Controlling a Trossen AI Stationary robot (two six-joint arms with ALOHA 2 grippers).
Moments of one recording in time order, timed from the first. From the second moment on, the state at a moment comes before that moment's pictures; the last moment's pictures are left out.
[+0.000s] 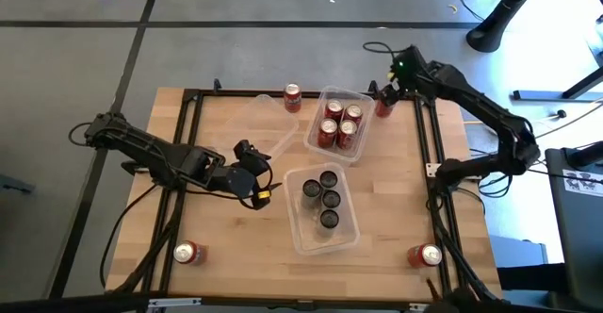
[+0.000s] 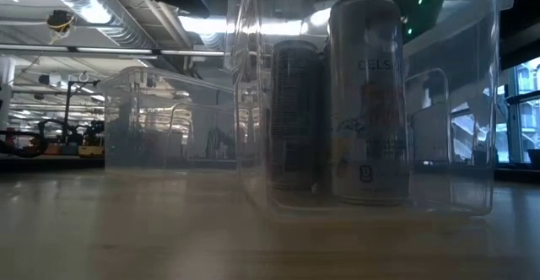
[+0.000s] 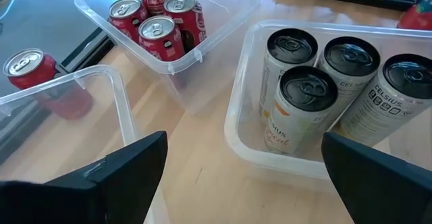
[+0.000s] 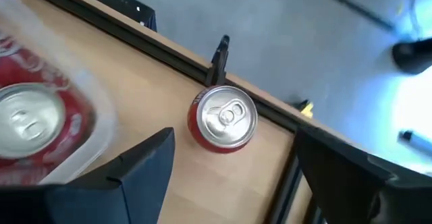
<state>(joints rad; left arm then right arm) -0.34 1.31 1.15 -0.64 -0.64 -0.49 -0.86 1.32 1.23 -0.92 0.26 0.10</state>
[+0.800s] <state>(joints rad) -0.34 1.31 1.15 -0.64 -0.64 -0.47 -0.94 1.47 1.23 -0.89 0.21 0.10</state>
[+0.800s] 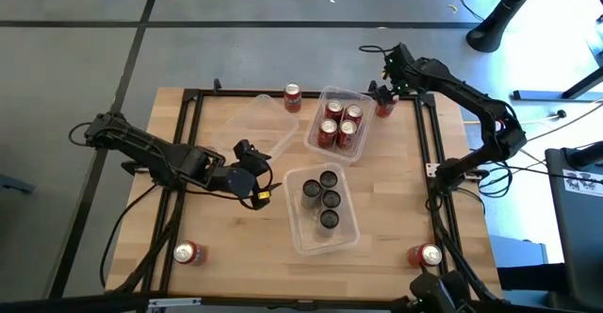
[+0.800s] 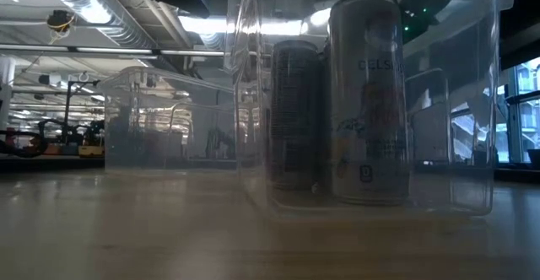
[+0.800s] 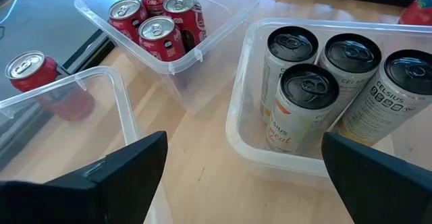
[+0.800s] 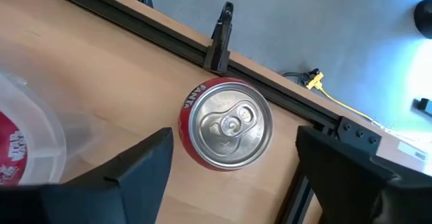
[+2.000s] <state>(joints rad) -0.34 1.31 1.10 -0.59 -0.64 -0.49 -0.96 1.59 1.18 -0.80 0.20 0.10</state>
